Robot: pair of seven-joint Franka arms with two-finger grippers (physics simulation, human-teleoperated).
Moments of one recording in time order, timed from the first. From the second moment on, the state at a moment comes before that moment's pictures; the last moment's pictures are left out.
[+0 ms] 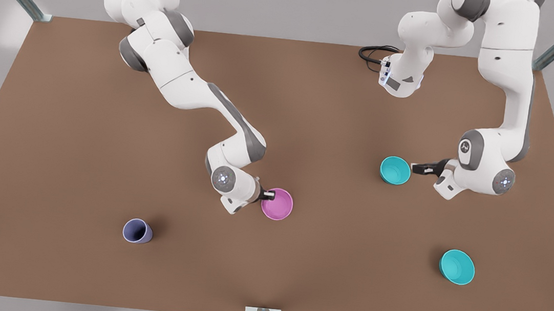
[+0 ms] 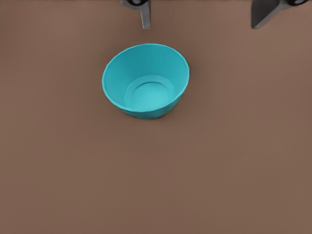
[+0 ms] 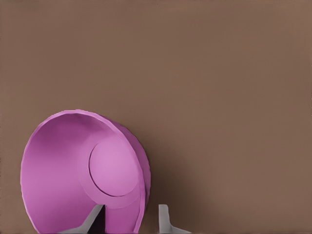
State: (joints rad) left arm -0.02 0.25 0.12 -2.12 -0.21 1.89 0.03; right arm 0.44 0.96 0.26 -1.20 0.17 2.22 0.54
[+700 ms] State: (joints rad) left arm -0.04 0.38 0.12 -2.22 -0.37 2.19 0.39; right arm 0.04 0.14 0.19 -1.32 -0.18 1.40 0.19
